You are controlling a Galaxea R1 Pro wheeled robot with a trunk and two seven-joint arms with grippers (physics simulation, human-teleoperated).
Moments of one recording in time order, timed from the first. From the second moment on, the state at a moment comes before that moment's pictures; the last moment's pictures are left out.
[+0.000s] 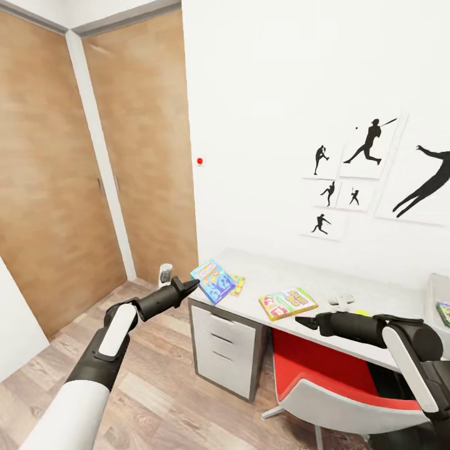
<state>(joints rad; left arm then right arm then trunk) -0.64 -0.02 0.06 -1.05 0.94 0.81 -0.37 -0.39 -0.35 -0.01 -1.61 -0.39 1.04 0.47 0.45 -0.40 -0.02</state>
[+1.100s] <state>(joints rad) -0.64 -0.03 0.06 -1.05 0.95 0.81 -0.39 -0.43 -0.34 -0.13 -1.60 -0.39 1.04 0.47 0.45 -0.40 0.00</state>
